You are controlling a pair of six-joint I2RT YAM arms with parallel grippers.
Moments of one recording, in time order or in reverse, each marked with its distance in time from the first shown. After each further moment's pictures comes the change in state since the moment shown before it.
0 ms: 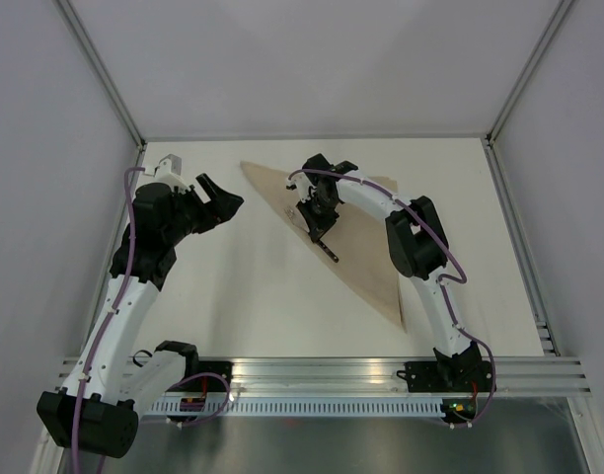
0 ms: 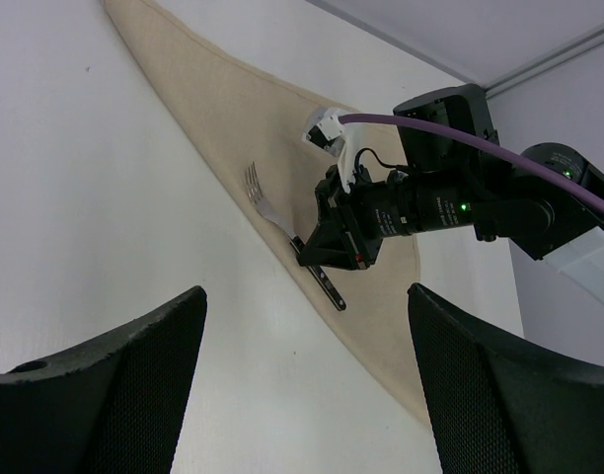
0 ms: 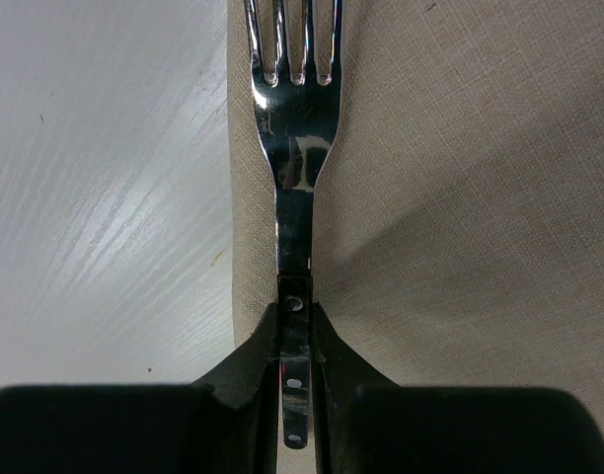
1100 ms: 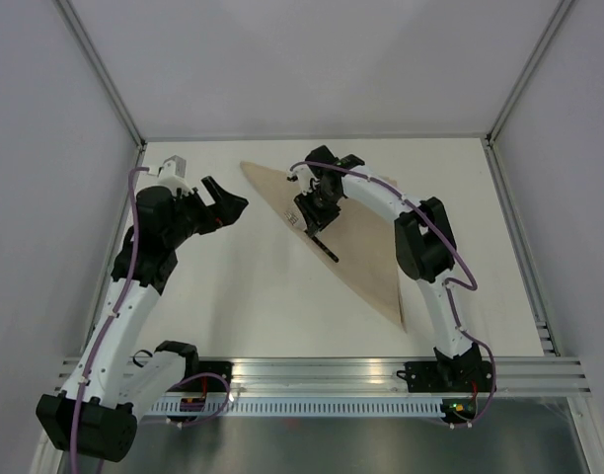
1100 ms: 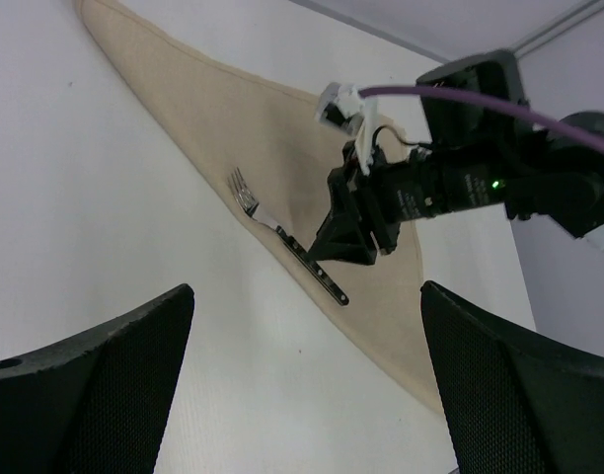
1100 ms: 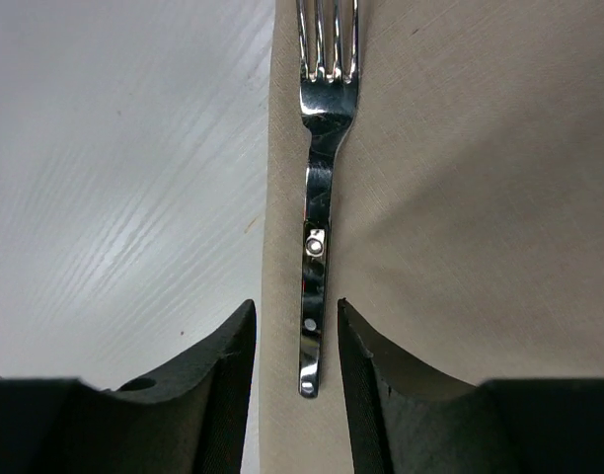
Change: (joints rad) left arm -0.008 -0.016 -0.022 0.038 0.027 0.046; right arm -0.008 -0.055 -0.003 -0.005 -0.012 0.001
